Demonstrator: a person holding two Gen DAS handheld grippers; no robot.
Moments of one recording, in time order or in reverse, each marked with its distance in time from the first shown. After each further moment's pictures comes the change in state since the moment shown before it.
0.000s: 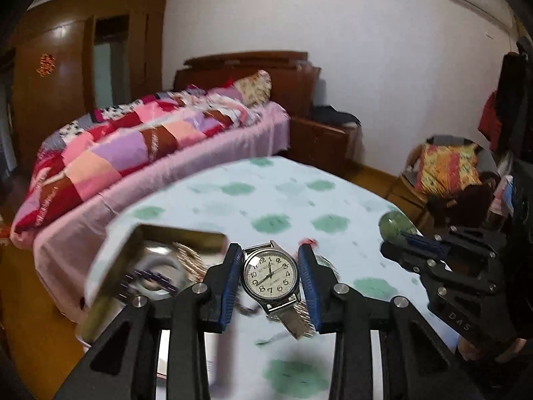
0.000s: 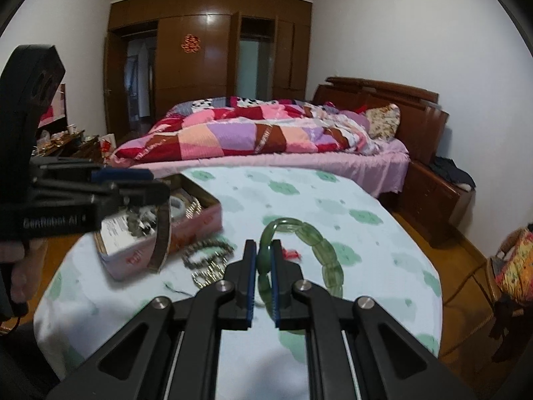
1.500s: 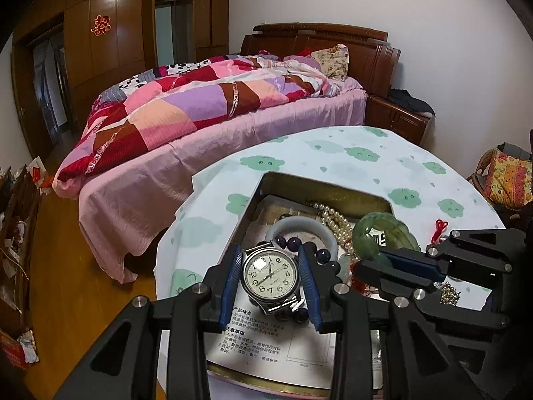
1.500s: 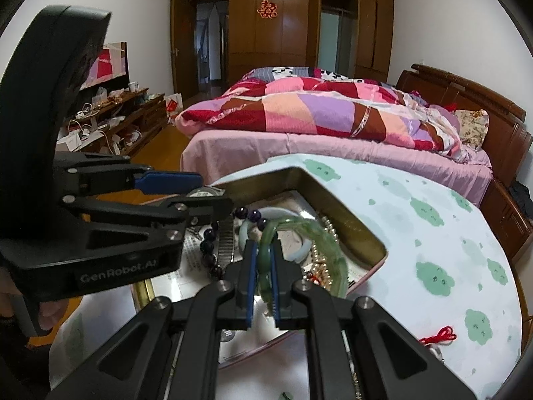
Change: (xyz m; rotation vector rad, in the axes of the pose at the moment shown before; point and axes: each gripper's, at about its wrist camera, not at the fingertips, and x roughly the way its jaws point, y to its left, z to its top) left arm 0.051 0.126 -0.039 -0.139 0.150 0.230; right arm 0.122 0.113 0.029 -0.150 0.144 0.287
